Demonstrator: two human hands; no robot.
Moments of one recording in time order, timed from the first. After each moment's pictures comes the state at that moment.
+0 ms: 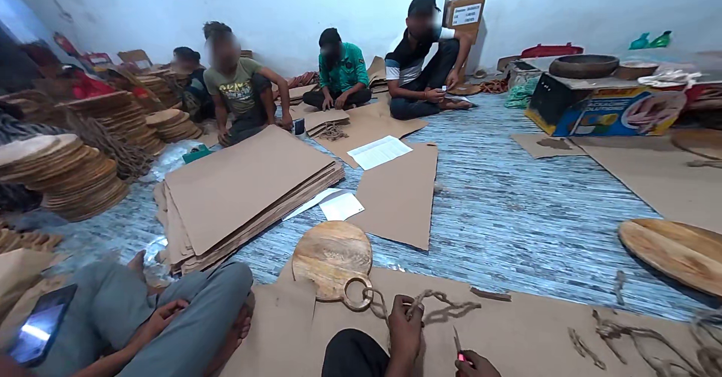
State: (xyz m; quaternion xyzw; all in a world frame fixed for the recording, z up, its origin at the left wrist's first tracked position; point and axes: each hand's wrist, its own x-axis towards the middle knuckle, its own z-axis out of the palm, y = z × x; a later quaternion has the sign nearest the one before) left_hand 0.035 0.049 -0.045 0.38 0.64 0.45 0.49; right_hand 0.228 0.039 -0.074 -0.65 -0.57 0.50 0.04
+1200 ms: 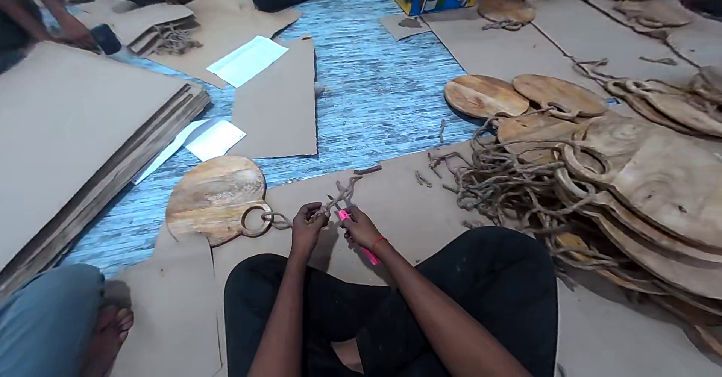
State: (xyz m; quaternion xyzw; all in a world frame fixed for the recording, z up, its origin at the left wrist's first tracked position) left_hand 0.027 0.037 -0.024 0.44 0.58 0.41 0.56; right_hand 0.191 0.030 -0.021 -0.65 -0.43 0.60 0.20
